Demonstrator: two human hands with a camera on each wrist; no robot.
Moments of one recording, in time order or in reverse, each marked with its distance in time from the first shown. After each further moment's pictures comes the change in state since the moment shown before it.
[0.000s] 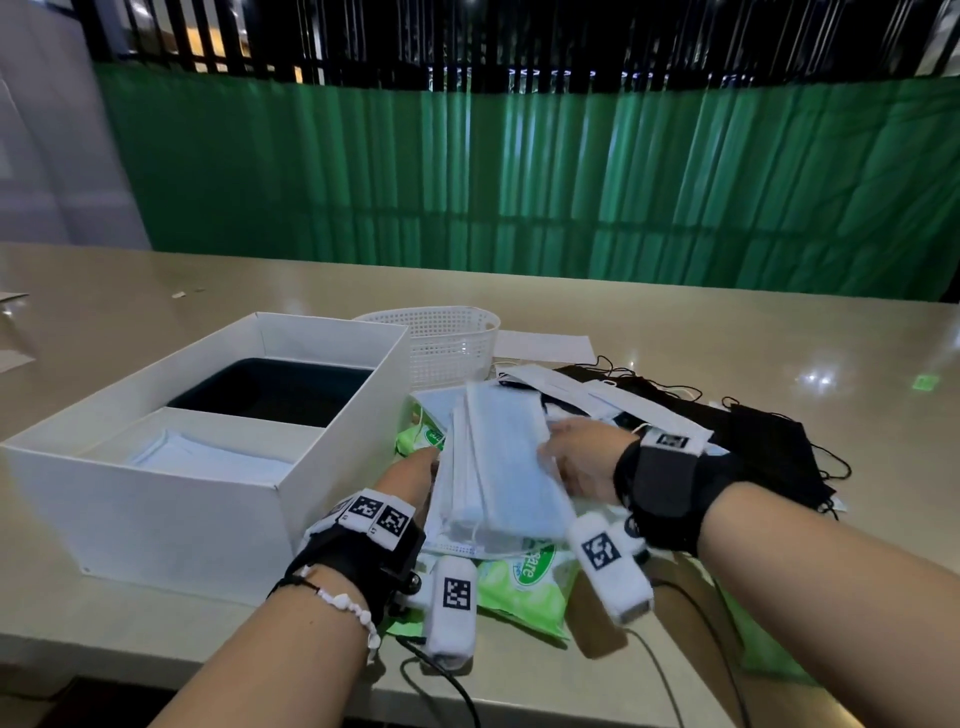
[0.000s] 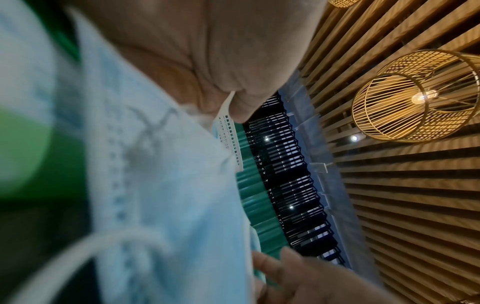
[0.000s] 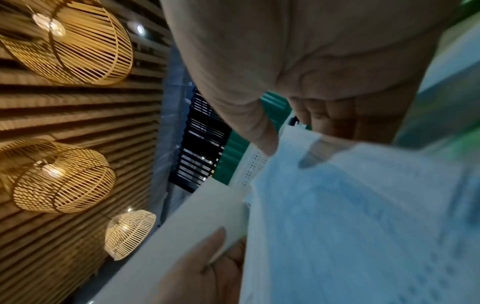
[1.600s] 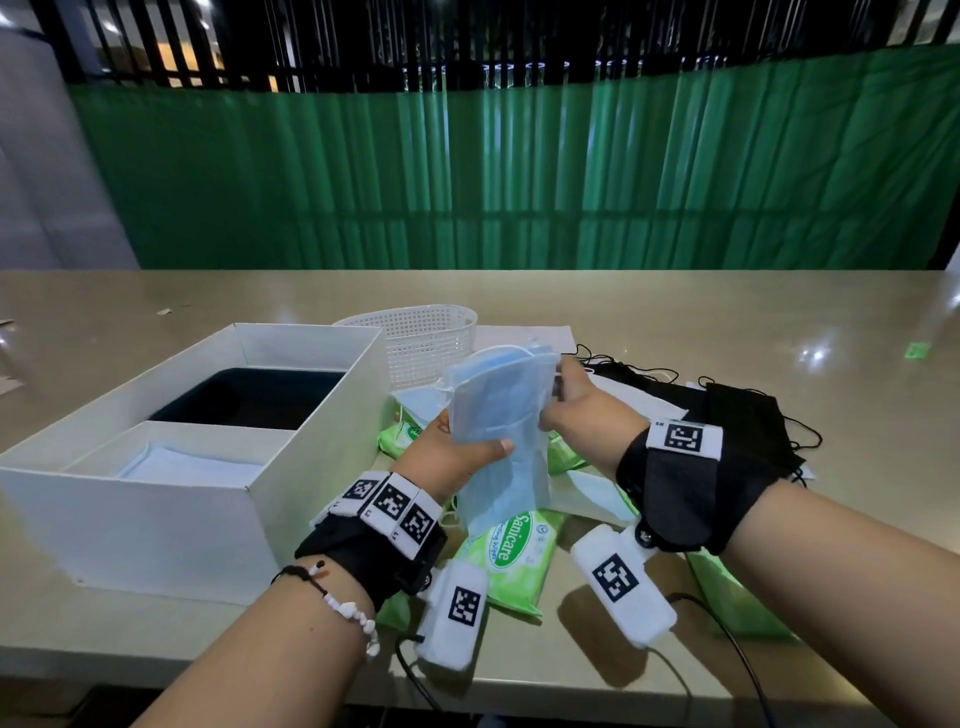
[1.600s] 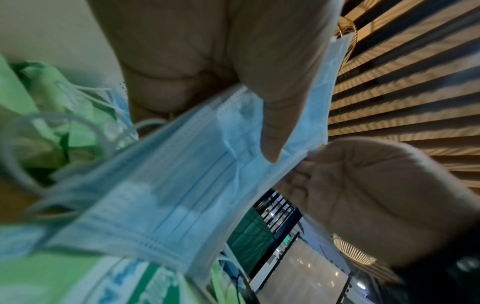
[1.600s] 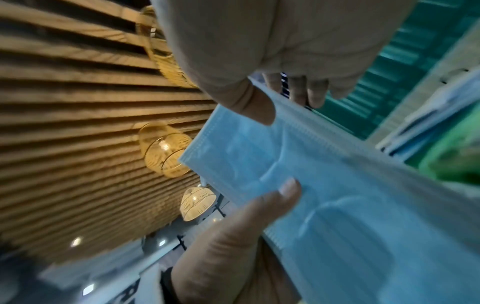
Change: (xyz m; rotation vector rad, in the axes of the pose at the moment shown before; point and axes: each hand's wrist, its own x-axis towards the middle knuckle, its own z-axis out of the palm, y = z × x) left_hand -0.050 0.011 0.042 0.158 -0.355 0.575; right_hand -0.041 -0.009 -0.015 -0.172 0.126 -0.418
